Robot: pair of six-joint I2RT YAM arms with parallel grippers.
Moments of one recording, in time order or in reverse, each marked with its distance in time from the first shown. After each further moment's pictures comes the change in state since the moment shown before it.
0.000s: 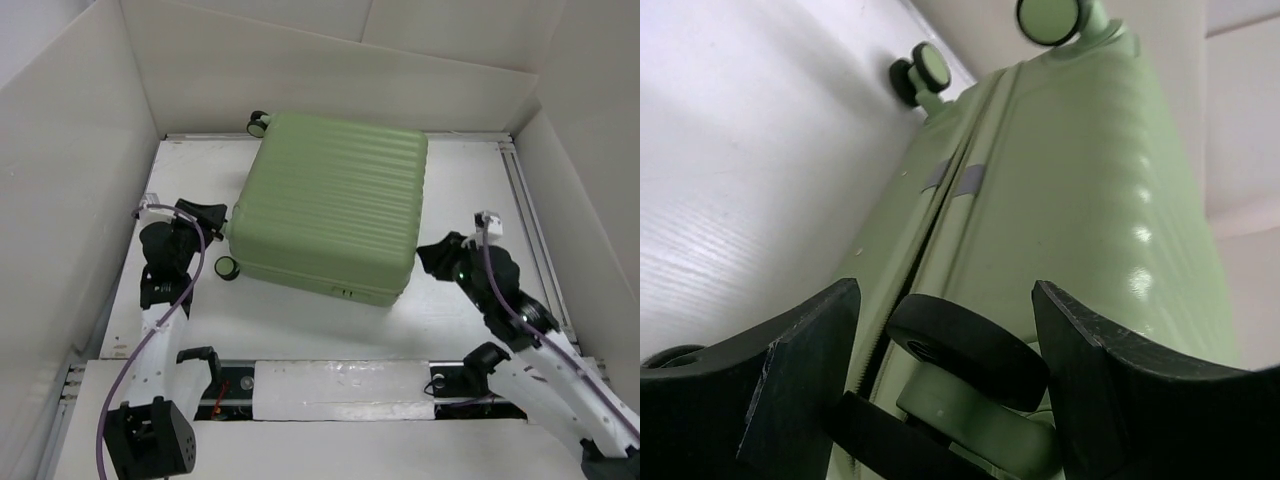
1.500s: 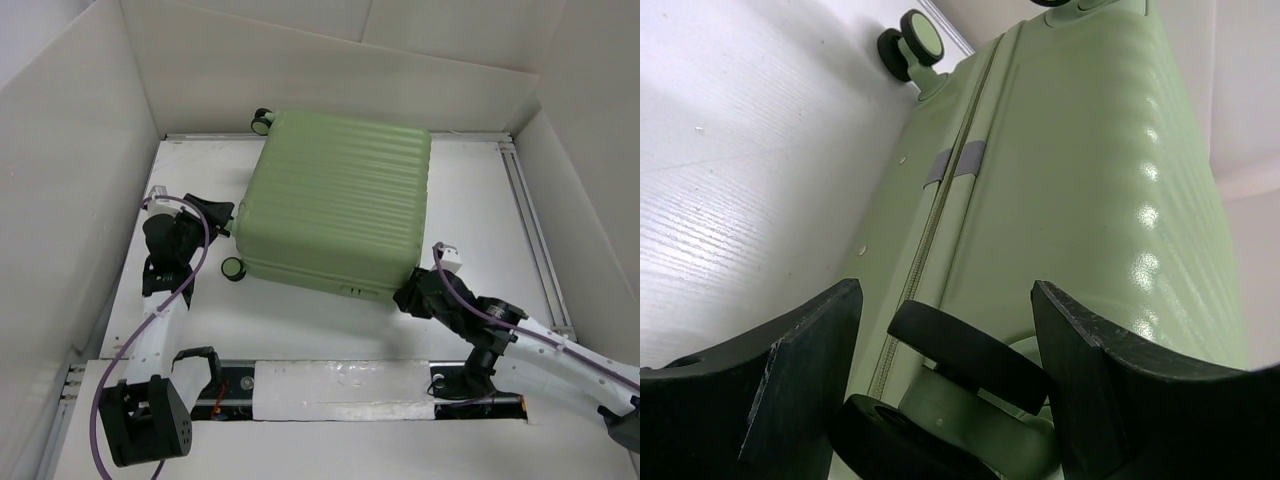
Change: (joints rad) left arm -0.008 0.109 0.018 0.047 0.082 0.026; right arm 0.388 0.026 -0.150 -0.167 0.145 0.351
